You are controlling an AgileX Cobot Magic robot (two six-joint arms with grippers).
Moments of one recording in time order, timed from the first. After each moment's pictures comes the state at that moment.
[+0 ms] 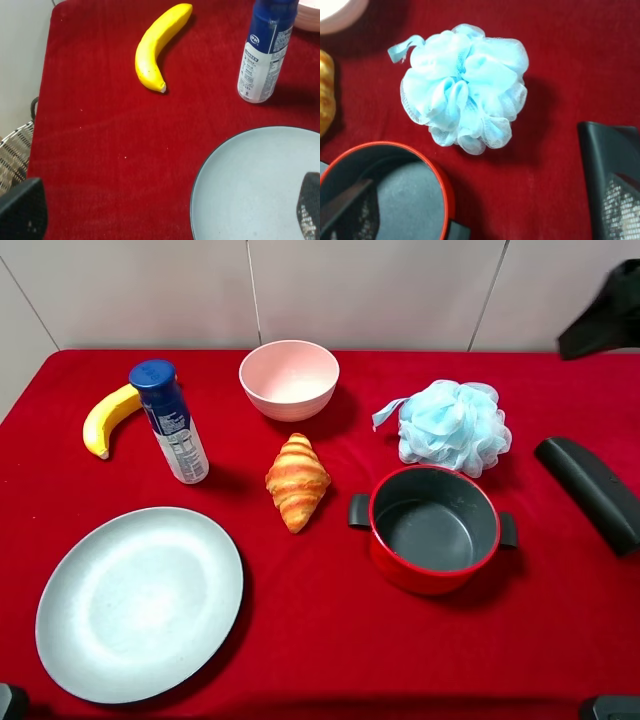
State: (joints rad) left arm -0.06 0.00 -0.50 0.03 1.06 0.05; right arm 0.09 1.16 -0.97 0.24 0.92 -0.25
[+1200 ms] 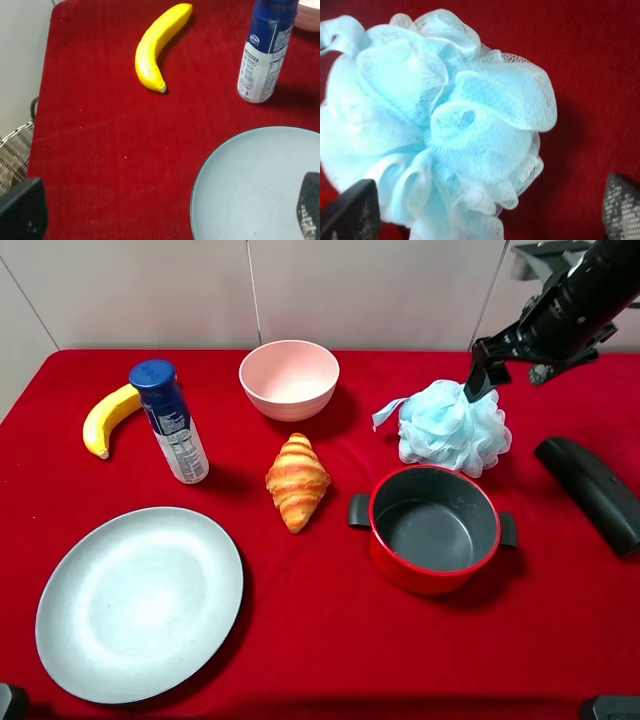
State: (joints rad) left arm -0.06 0.00 -0.50 0.03 1.06 0.05; right arm 0.17 1.76 -1.18 0.15 0.80 -0.26
